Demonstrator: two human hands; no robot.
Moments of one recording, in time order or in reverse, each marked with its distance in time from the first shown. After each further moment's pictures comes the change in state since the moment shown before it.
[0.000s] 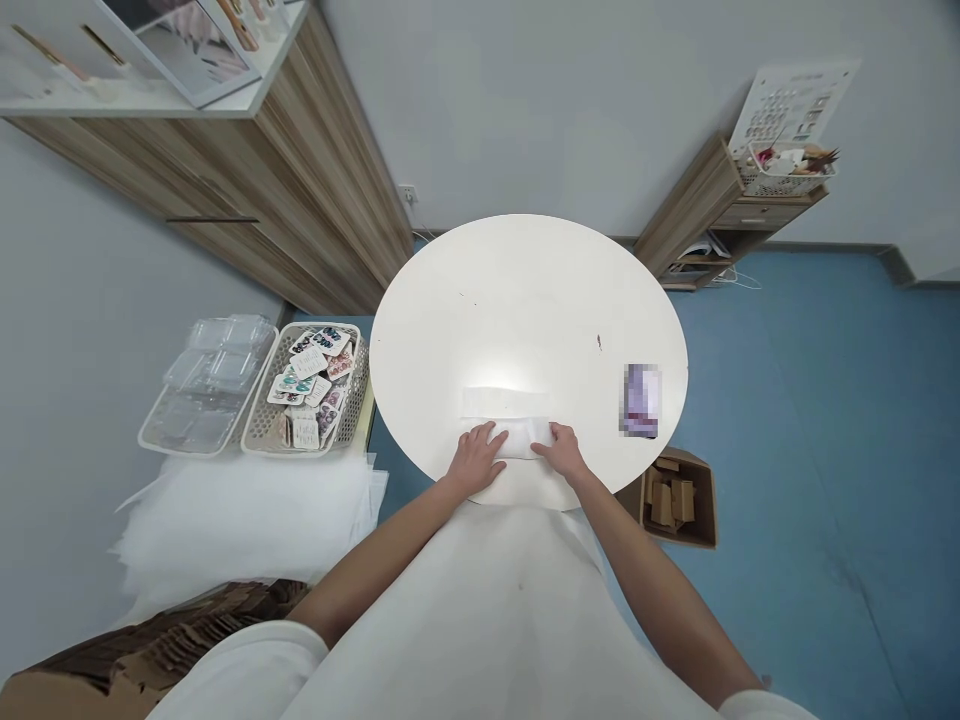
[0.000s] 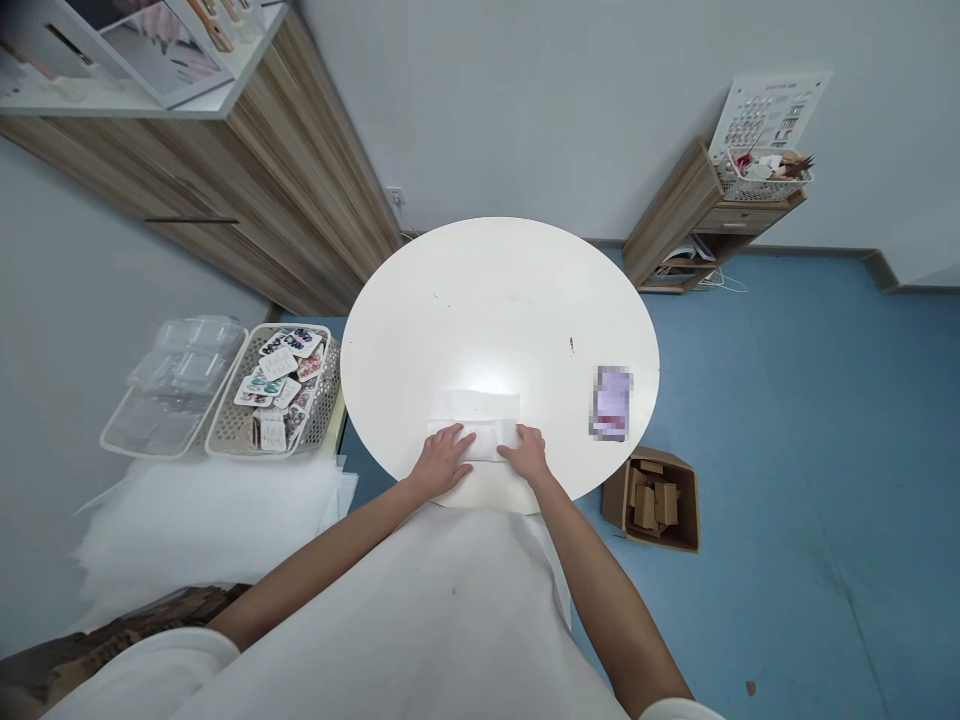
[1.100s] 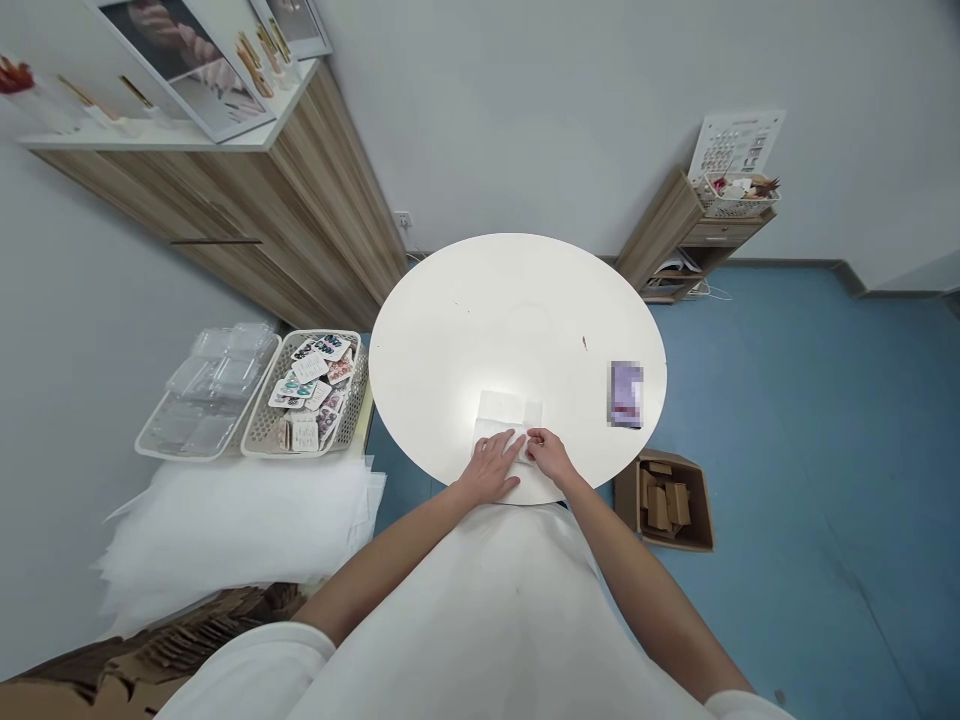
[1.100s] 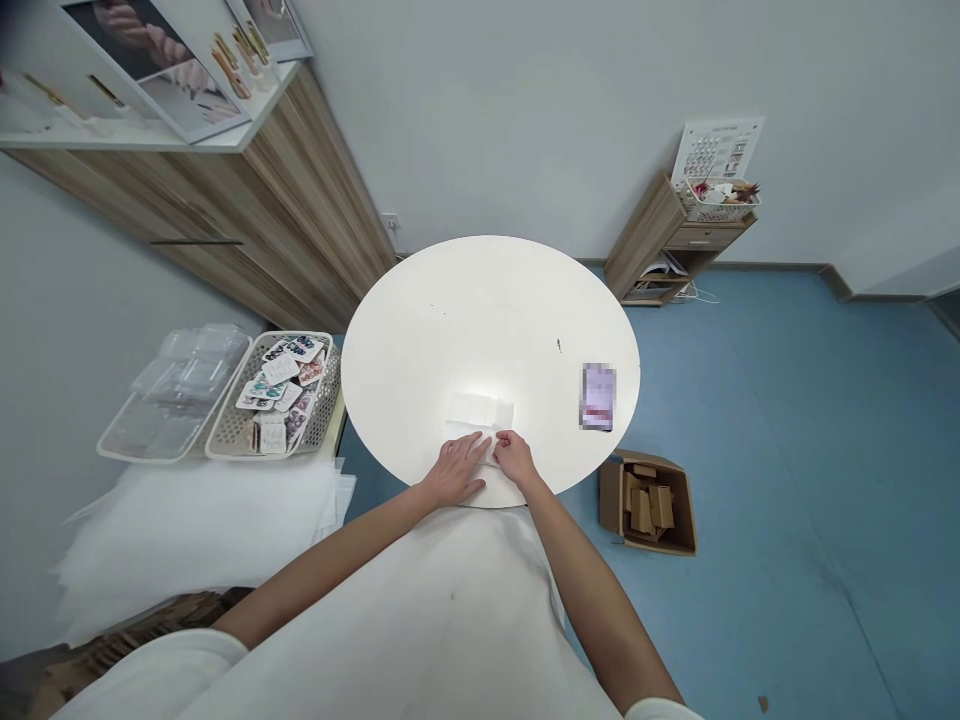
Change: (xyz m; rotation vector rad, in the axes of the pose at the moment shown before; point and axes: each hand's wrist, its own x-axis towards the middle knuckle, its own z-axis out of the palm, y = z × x) left_hand -0.014 0.030 0.009 0.066 -0.016 0.224; right_hand -0.025 -0.001 0.012 0.034 -0.054 -0.149
